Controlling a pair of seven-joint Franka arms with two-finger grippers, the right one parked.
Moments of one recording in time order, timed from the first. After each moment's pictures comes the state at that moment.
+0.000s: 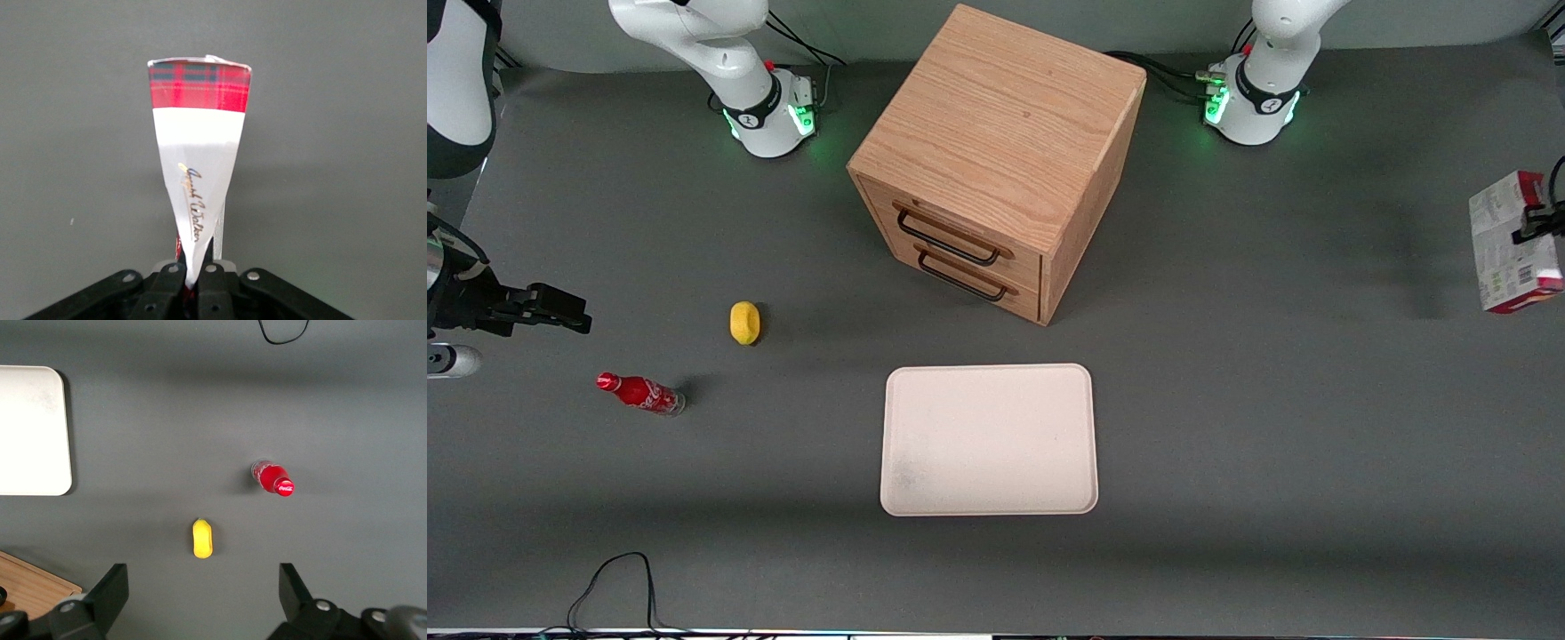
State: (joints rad) arm 0.68 -0.01 -0.04 -2.14 0.02 2.01 0.64
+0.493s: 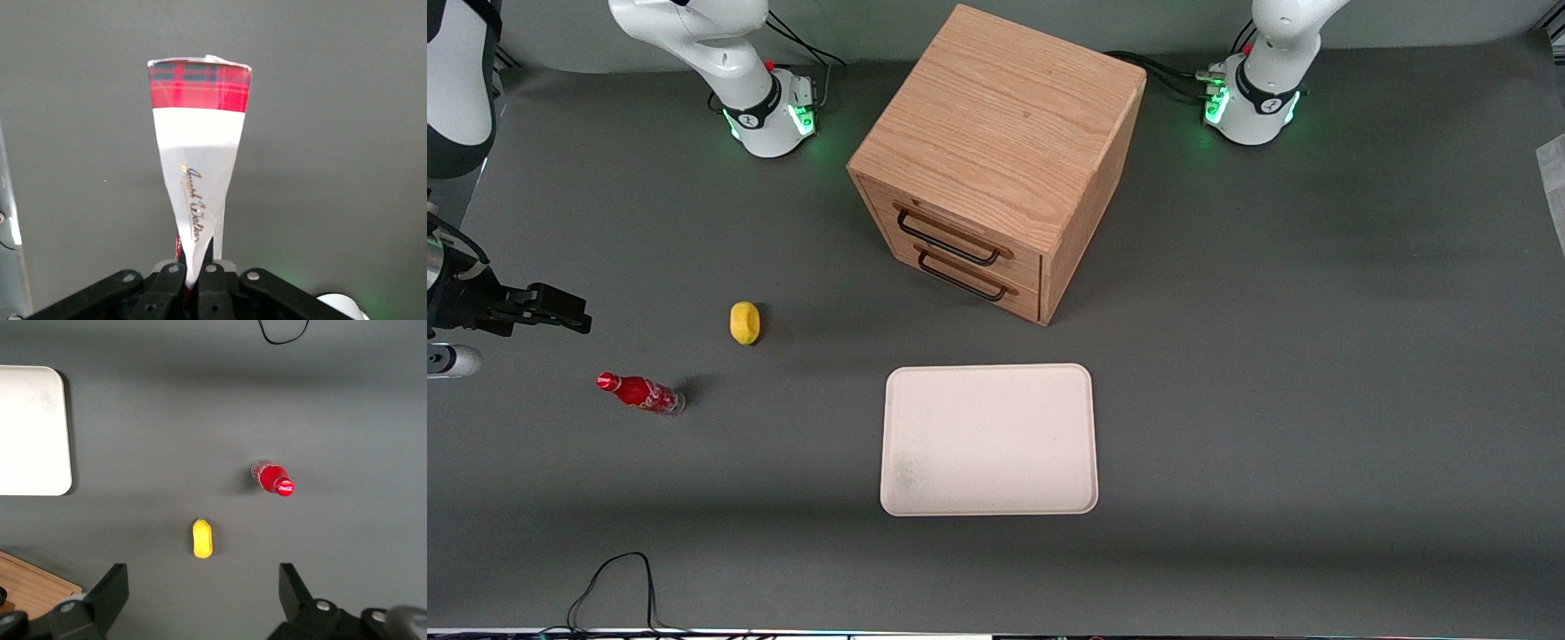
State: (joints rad) arm 0.68 -0.05 -0.05 -1.86 0.02 1.69 0.57
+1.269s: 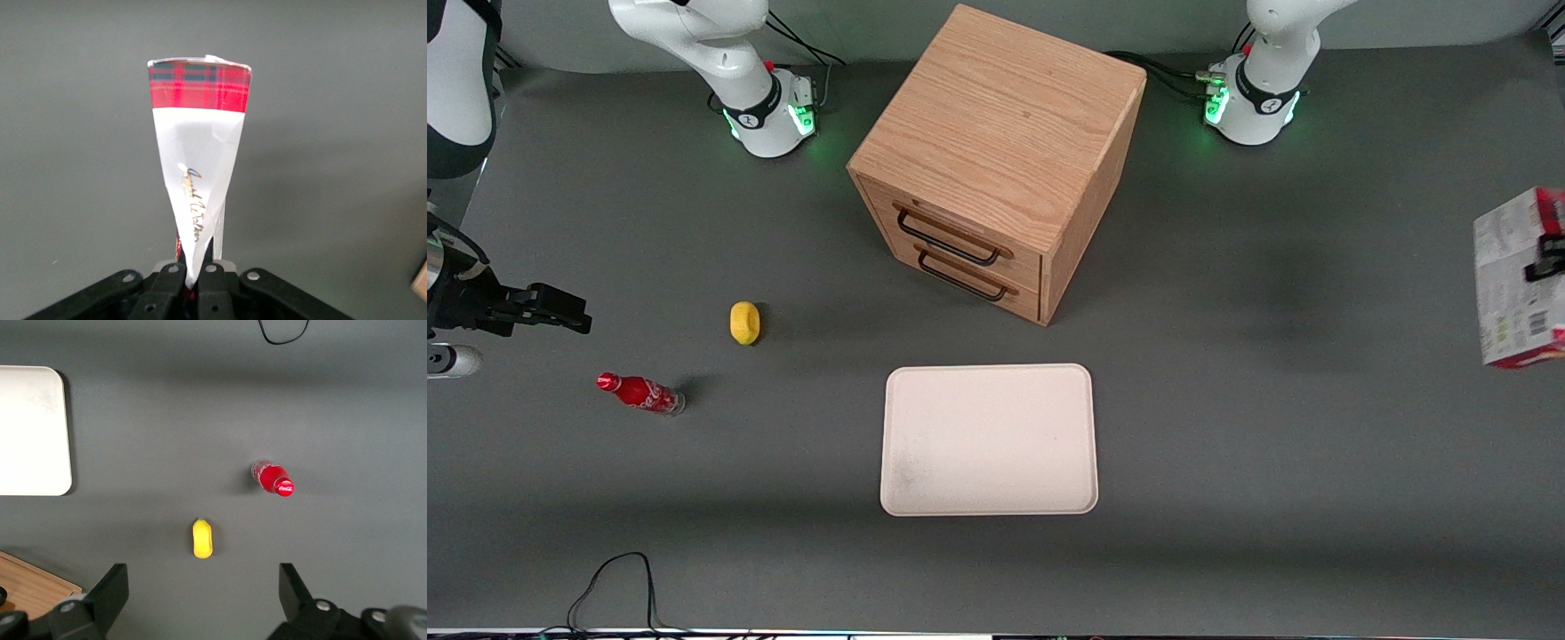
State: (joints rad) arm 0.42 0.12 -0.24 -1.62 0.02 1.65 0.26
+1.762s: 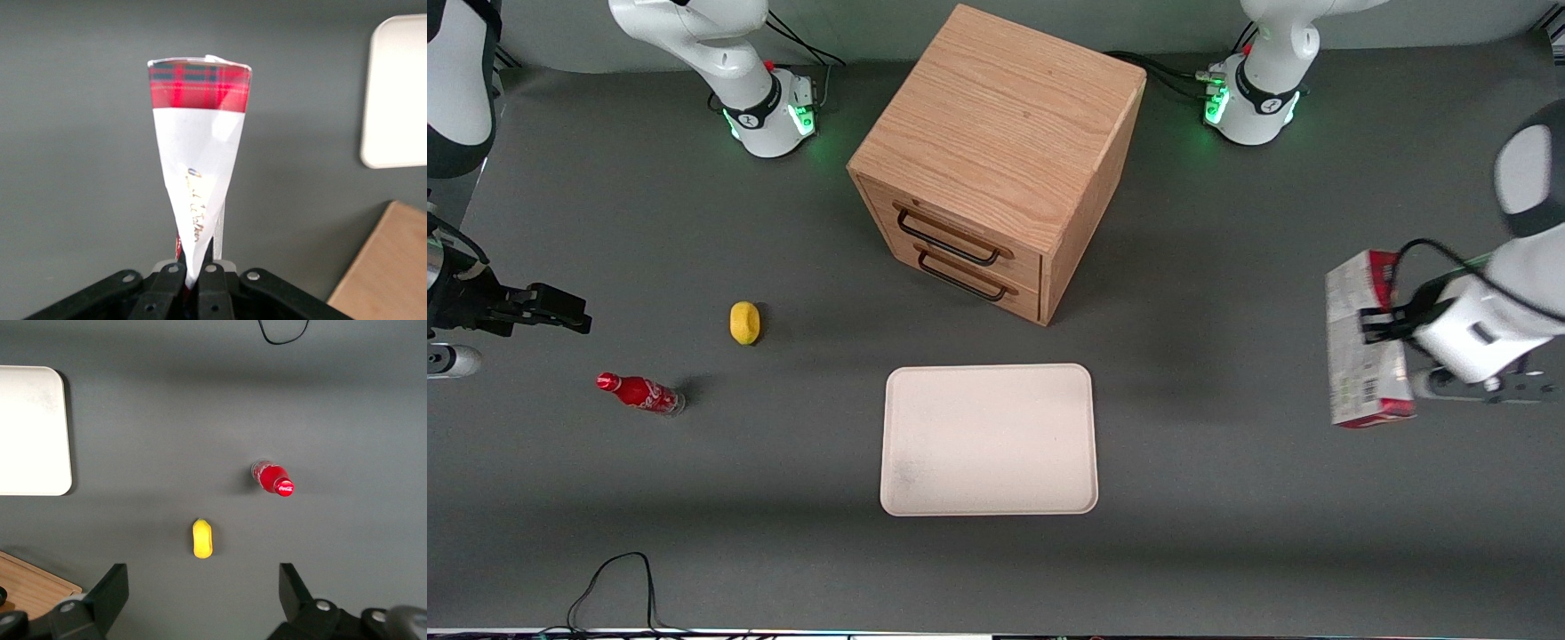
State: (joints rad) arm 0.07 0.34 -0.25 -1.38 0.03 1.60 -0.15
